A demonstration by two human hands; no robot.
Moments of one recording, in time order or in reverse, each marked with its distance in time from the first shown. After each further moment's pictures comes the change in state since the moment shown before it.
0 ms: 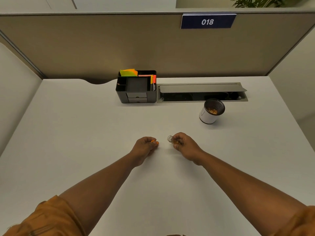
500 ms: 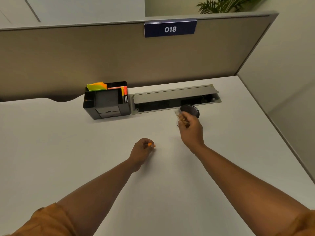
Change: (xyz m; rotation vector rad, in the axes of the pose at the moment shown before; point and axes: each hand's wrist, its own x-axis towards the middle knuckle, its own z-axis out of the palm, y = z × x) left_hand 0.054 0.013 0.071 0.358 -0.027 0.194; right_hand 0.020 -0.026 -0.092 0.027 0.705 -0.172
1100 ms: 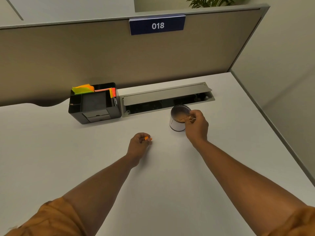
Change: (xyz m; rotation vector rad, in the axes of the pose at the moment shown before) left_hand 0.037 0.022 0.025 -0.071 0.065 -0.006; right_hand 0.042 0.027 -0.025 -0.112 0.183 0.144
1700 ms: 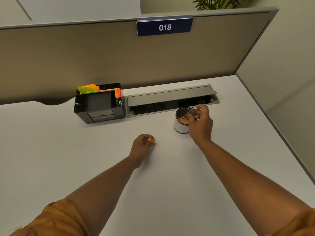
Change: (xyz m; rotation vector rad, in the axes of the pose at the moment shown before) left_hand 0.003 -0.002 -0.004 -0.016 -0.010 -0.013; right_hand 0.003 -0.016 0.000 0.047 0.049 -0.148
